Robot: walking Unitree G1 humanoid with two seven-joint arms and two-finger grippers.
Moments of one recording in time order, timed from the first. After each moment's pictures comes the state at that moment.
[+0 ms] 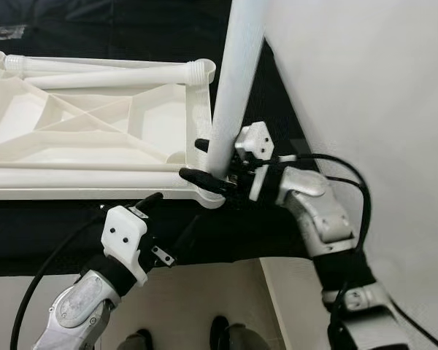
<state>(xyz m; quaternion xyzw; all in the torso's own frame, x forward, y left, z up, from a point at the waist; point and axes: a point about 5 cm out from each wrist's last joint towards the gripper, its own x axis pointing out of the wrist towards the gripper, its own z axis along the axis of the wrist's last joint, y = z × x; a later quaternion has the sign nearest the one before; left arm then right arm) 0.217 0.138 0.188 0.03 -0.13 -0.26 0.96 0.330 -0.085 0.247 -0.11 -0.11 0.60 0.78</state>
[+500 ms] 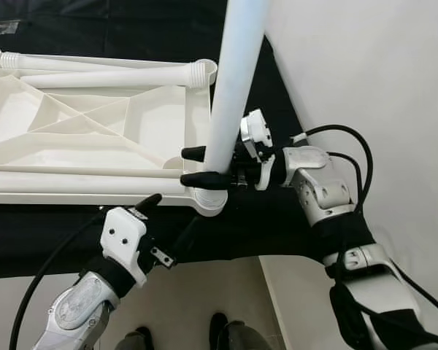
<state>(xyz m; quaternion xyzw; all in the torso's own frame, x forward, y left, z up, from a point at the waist) 0.215 0.139 0.185 0.03 -0.12 -0.25 0.96 0.348 -0.084 0.257 -0.10 -0.08 0.70 0.70</state>
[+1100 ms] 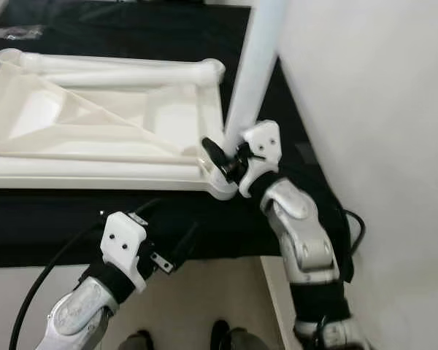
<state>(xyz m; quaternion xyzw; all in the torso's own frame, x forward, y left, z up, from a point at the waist) 0.213 0.139 0.182 0.03 -0.11 -0.25 0.96 0.321 -0.074 0.217 -0.05 -0.09 0.26 0.96</state>
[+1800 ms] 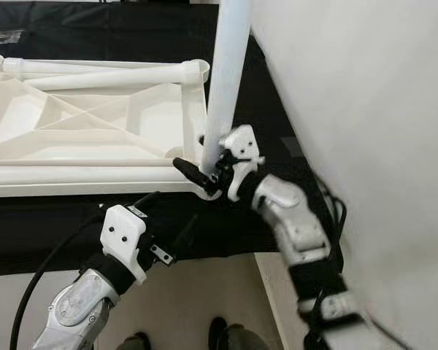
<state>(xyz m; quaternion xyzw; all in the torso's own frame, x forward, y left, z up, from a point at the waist) 0.218 0.140 0.187 0.04 -0.13 -0.26 0.96 0.348 -0.065 0.249 -0.08 -0.13 0.50 0.85</state>
